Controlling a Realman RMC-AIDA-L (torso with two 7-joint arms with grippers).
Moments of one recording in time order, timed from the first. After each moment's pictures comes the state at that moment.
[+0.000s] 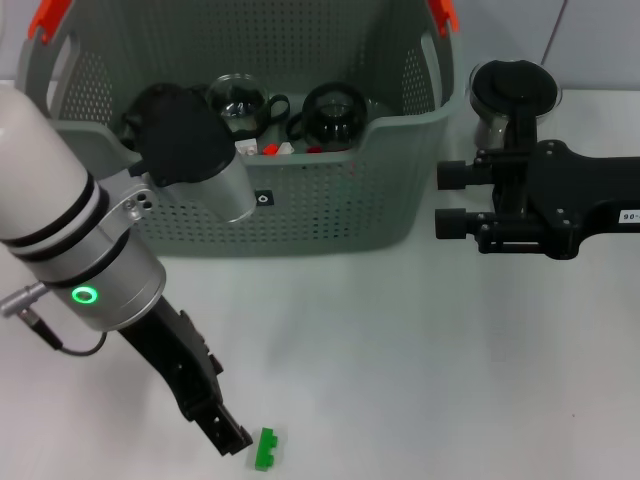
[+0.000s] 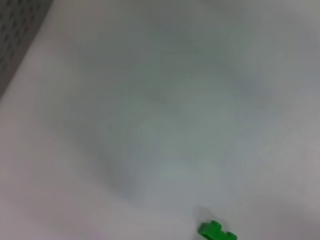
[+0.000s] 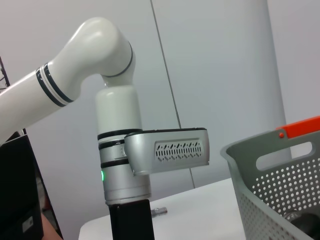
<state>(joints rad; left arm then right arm) -0.60 -2.18 1.33 1.40 2.62 1.91 -2.34 0.60 2.03 -0.80 -0.82 -1.83 -1.81 1.56</state>
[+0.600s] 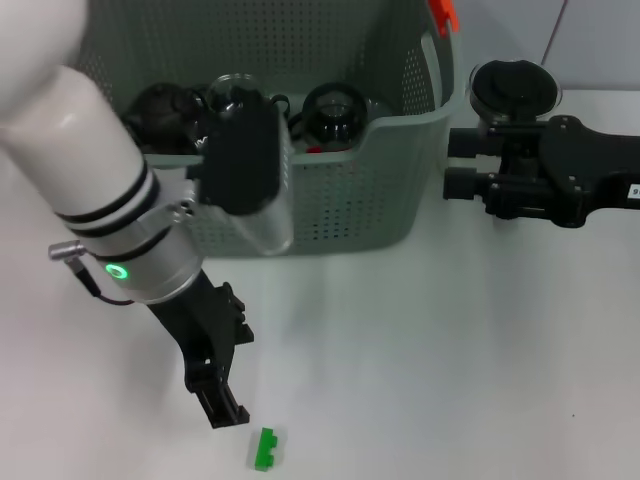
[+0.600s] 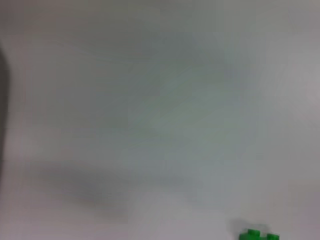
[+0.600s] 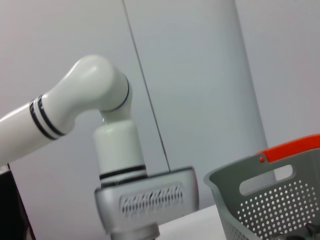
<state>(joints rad) -0.70 -2.17 1.37 1.26 2.65 1.79 -1.98 0.61 2.04 -0.72 -0.78 -1.82 -1.80 1.57</state>
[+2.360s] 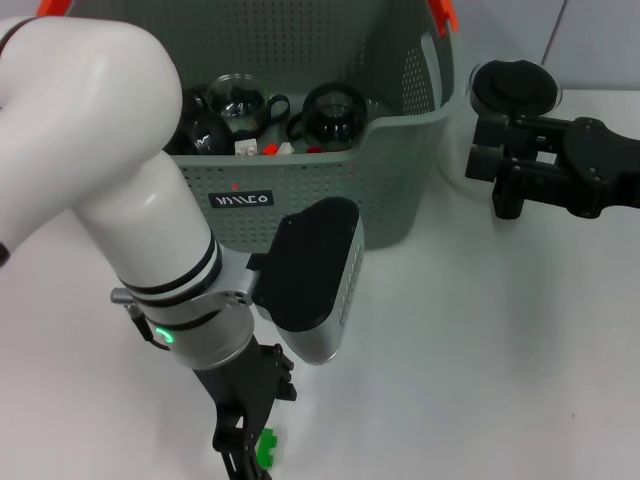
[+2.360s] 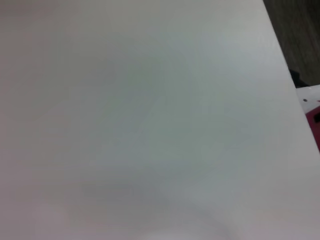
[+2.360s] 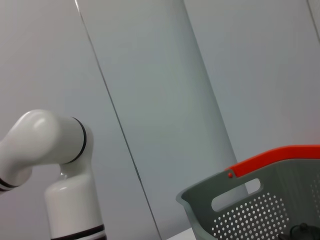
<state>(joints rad) -0.65 -2.18 1.65 1.26 2.58 1.69 -1.88 0.58 2.05 -0.62 -0.69 -1.82 -1.78 1.53</state>
